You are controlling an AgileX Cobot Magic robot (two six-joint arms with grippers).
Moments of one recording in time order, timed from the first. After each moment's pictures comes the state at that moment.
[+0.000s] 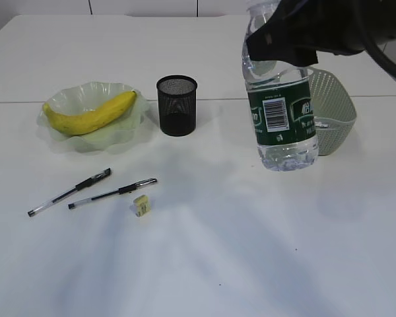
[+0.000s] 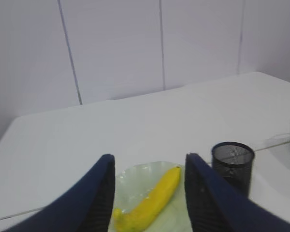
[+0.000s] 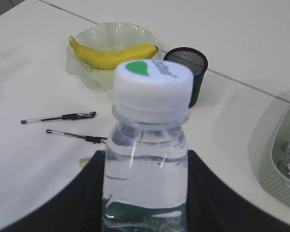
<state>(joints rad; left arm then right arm) -0.24 0.96 -0.53 -0.06 -0.32 0.12 0.52 1.30 -1.18 0.14 0.53 -0.15</state>
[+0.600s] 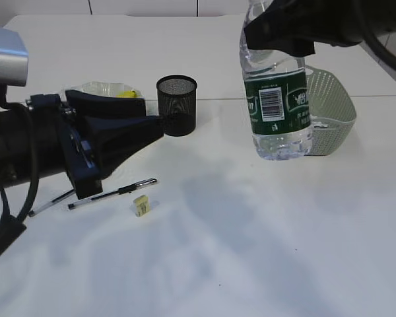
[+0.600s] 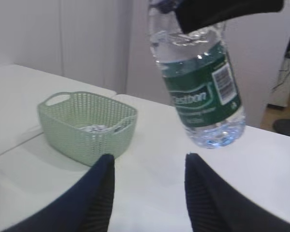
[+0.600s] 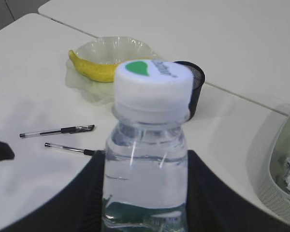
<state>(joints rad) -0.42 1.43 -0.53 0.79 -0.95 -0.60 0.52 1.30 -1.18 0.14 0.48 -0.15</state>
